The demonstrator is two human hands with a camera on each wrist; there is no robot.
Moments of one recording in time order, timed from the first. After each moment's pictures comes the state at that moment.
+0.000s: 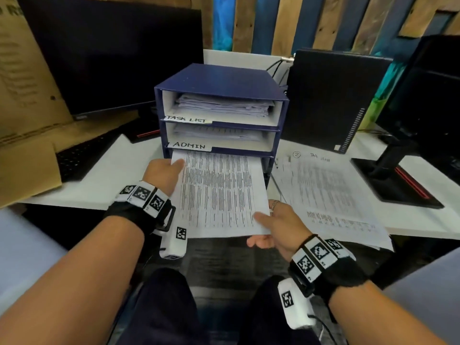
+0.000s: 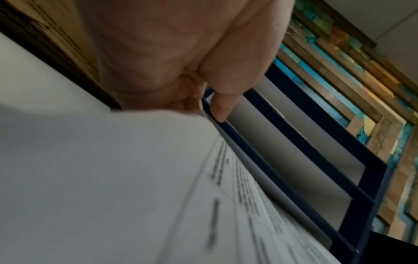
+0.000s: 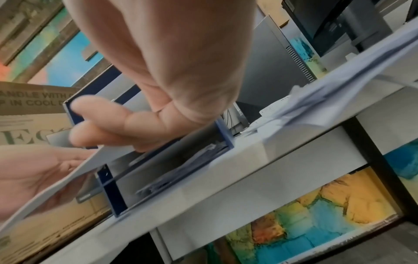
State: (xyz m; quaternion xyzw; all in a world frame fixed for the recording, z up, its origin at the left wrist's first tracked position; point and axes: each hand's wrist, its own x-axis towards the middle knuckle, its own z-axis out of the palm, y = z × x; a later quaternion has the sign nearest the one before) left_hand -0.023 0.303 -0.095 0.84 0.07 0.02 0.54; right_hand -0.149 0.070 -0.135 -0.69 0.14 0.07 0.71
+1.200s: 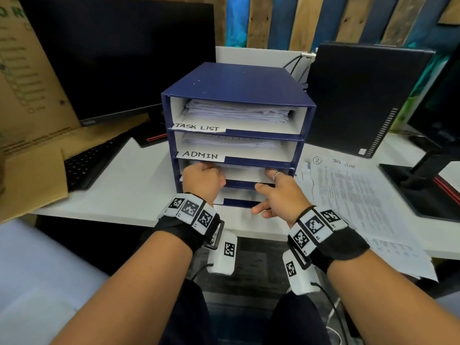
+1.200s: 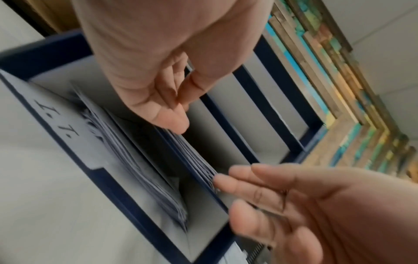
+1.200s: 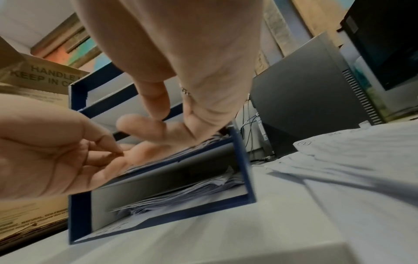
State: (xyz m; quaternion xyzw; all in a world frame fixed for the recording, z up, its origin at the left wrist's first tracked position) left_hand 0.003 0.235 -0.110 0.66 0.10 0.04 0.74; right_hand -0.058 0.082 -0.100 -0.81 0.11 0.01 0.57
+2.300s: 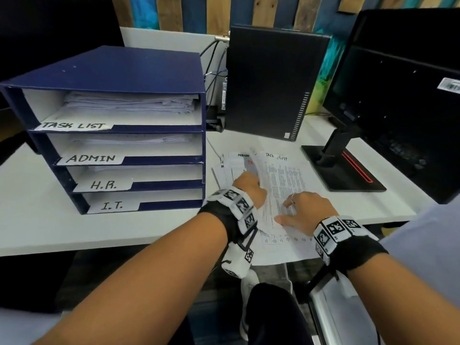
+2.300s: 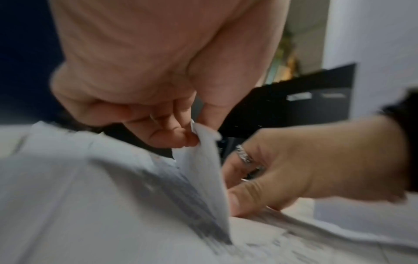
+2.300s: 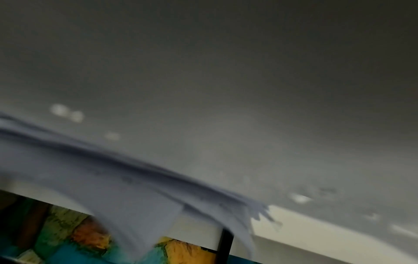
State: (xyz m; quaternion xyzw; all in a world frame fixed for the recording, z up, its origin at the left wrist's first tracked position) left_hand -0.037 0.005 -0.113 0.89 -0.19 -0.21 0.35; right_hand -0.132 -0.124 -0.129 -0.96 0.24 0.07 0.10
